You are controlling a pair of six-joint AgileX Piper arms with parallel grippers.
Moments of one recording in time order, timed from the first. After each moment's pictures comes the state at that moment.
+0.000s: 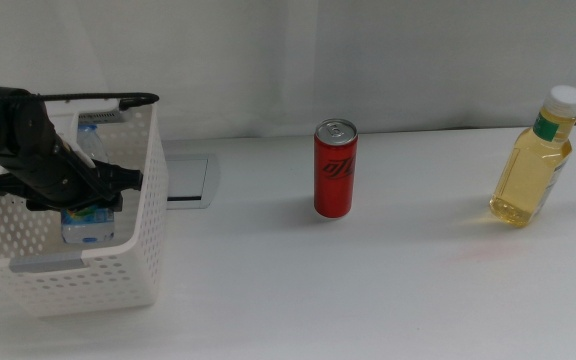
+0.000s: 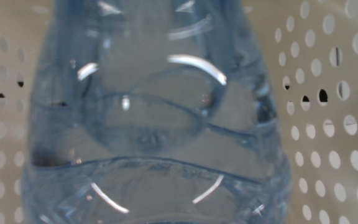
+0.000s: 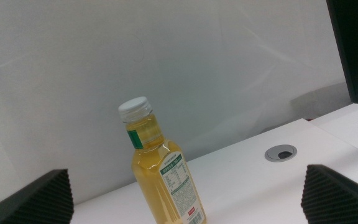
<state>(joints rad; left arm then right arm) -0.03 1.82 -1.21 0.11 0.64 -0.17 -0.04 0.10 0.00 0.22 -0.04 0.08</state>
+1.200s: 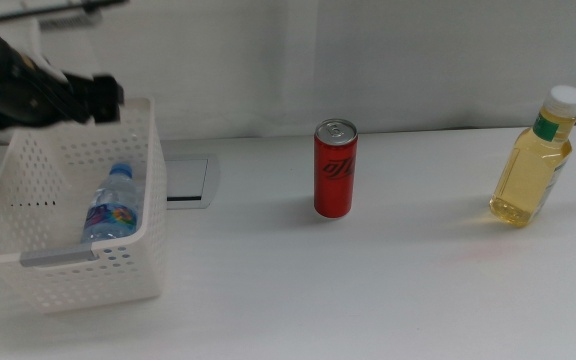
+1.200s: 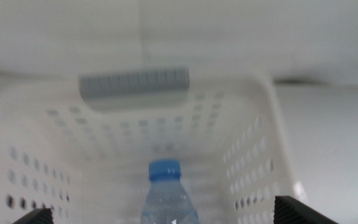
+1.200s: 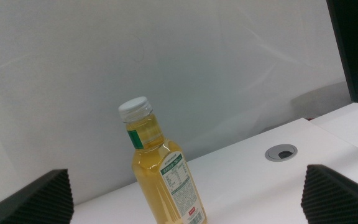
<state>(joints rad) -0.03 1.69 -1.37 0.10 0.66 -0.18 -0.04 0.10 0.00 0.22 -0.04 0.08</state>
